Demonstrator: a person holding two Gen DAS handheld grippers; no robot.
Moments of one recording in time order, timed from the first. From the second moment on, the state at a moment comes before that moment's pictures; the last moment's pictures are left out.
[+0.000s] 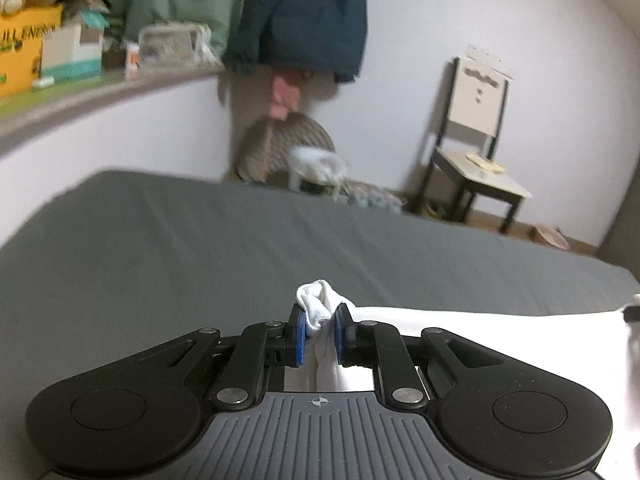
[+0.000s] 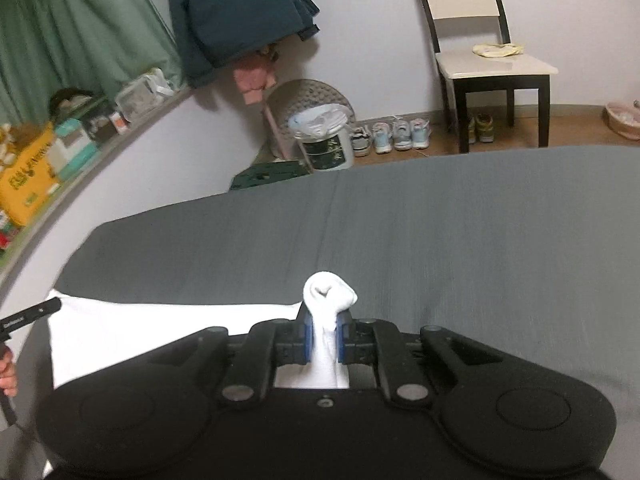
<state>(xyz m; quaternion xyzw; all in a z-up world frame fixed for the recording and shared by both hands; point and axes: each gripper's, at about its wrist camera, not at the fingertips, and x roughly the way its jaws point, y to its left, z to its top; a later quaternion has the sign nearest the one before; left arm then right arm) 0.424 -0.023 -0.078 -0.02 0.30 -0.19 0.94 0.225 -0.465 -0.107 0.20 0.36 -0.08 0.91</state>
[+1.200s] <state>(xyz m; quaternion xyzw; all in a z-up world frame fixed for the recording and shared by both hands) 0.194 0.073 -0.102 0.24 0.38 -0.39 0.81 -0.008 -0.324 -0.135 -0.19 0.45 0.14 0.86</state>
